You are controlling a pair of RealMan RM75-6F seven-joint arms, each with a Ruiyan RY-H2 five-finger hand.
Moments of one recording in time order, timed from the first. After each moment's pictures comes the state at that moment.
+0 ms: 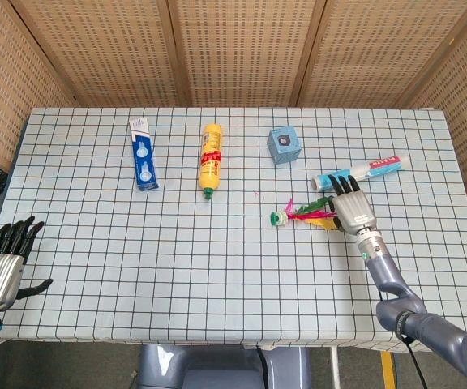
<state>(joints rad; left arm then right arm) -0.13 -1.20 -0.04 -1.55 1.51 1.43 0.09 0.68 -1.60 0.18 -0.94 -1.26 0.86 -0.22</state>
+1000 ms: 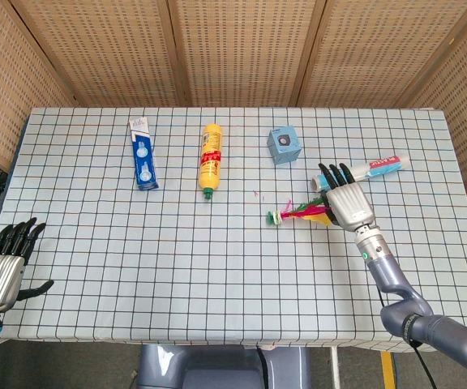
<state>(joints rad) -0.13 -1.19 -0.02 -1.56 1.52 1.44 0.07 0.67 -1.48 0.18 -1.14 -1.34 1.01 -0.22</state>
